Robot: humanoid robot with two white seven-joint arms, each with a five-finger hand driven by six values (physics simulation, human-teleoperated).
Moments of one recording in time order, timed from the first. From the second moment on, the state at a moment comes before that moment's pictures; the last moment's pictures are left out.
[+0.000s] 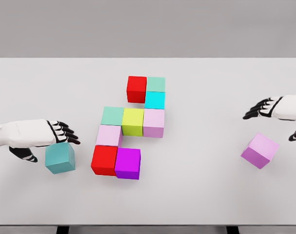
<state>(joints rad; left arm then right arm) -0.35 1.11 -0.52 -1.73 -0.28 -0.61 -0.61 -0.85 -1.34 1.04 -1.61 -0.01 -0.61 0.53</state>
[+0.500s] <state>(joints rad) -0.35 1.11 -0.52 -1.73 -0.28 -0.61 -0.61 -0.78 -1.33 1.04 -1.59 0.07 -0.61 0.46</state>
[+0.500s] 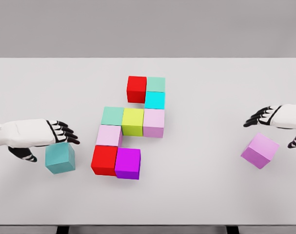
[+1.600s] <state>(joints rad) -0.33 1.07 -0.55 -1.72 -0.29 -0.61 -0.61 -0.69 -1.23 1.03 -1.52 0.13 -0.61 0.46</state>
